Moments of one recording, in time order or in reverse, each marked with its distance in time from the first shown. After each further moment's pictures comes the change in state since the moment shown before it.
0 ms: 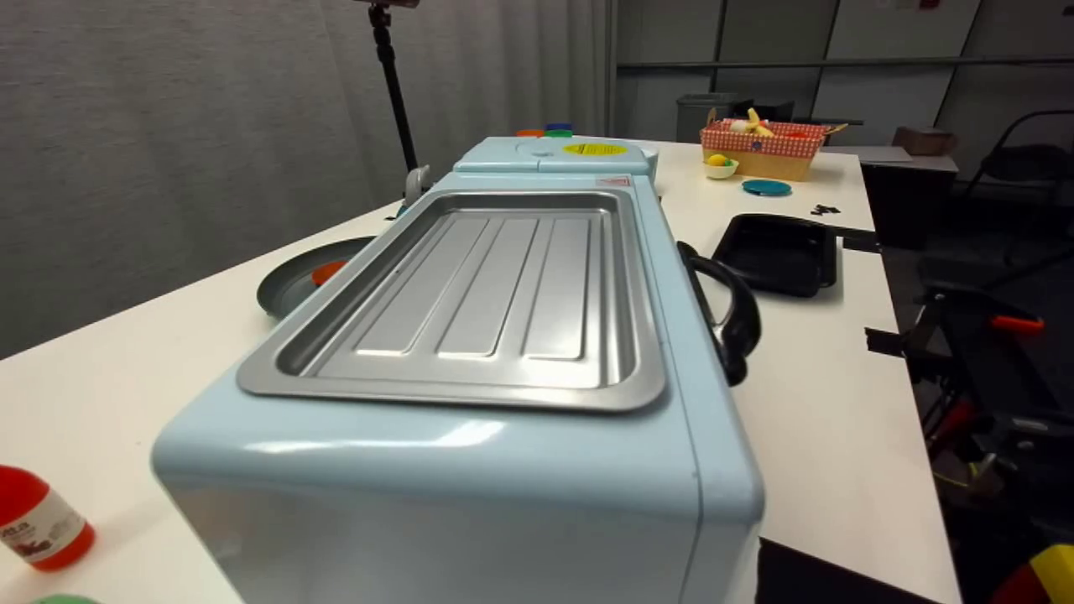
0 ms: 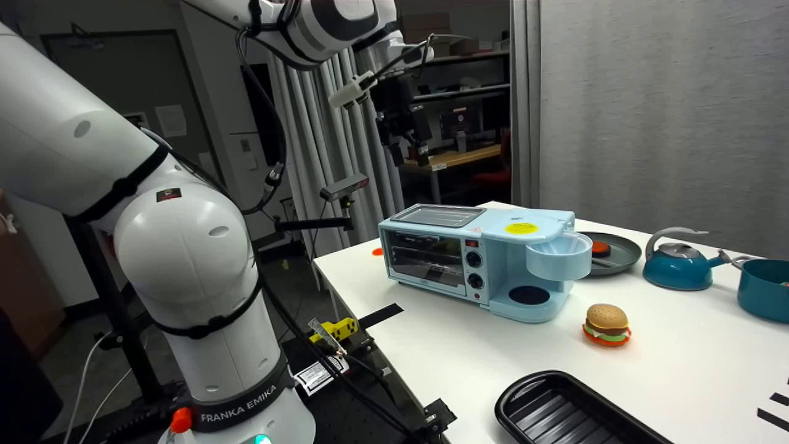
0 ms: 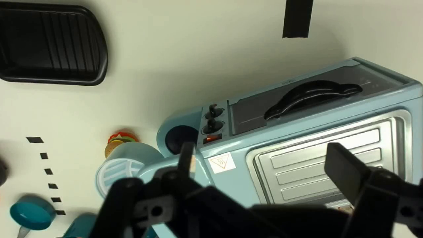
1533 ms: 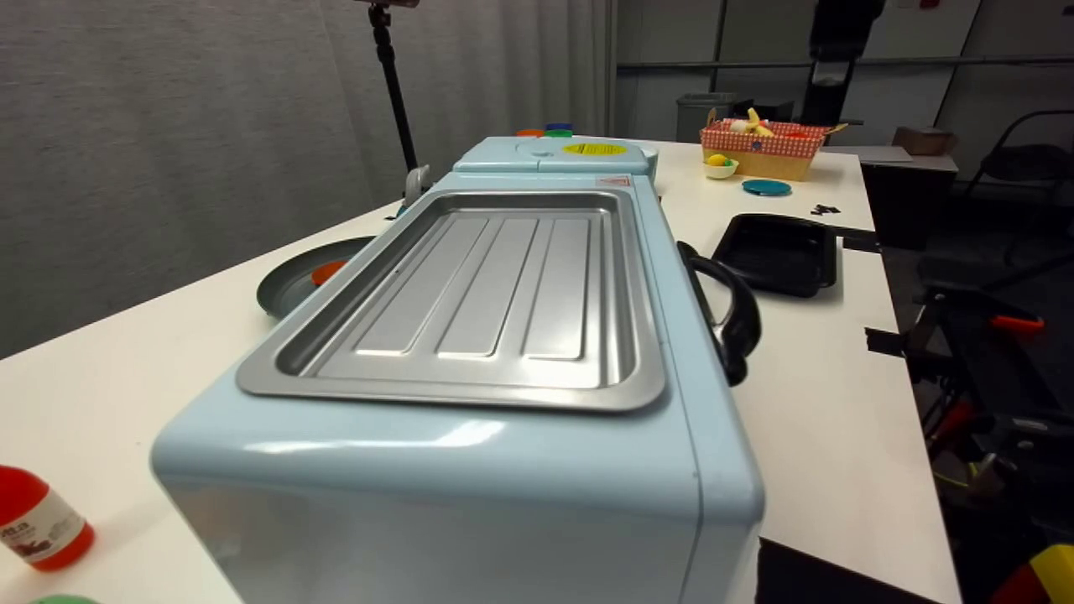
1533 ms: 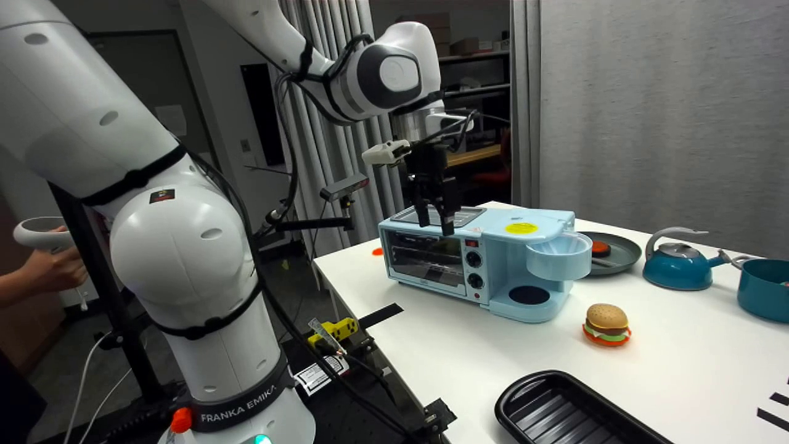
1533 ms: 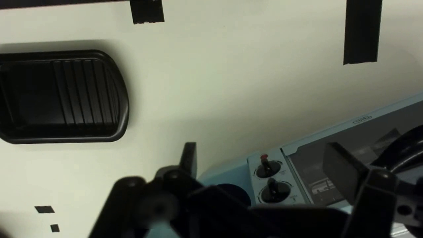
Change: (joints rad) arm -0.049 0.196 -0.085 -0.141 -0.069 0.185 0.006
